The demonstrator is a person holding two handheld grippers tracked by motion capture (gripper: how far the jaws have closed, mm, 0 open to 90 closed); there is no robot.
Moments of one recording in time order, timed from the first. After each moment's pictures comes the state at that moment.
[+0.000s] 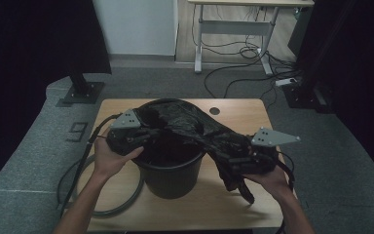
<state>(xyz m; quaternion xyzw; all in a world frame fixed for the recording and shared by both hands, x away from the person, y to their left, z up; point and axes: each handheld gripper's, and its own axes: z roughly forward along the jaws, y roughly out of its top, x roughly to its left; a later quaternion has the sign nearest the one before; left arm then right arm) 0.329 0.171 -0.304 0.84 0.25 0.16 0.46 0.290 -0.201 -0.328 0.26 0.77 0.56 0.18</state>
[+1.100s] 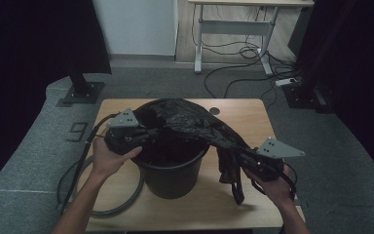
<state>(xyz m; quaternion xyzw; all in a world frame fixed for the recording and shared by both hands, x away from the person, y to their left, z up) 0.329 0.175 -0.301 0.84 0.25 0.14 0.47 0.283 -0.216 -0.350 0.28 0.75 0.54 0.25</state>
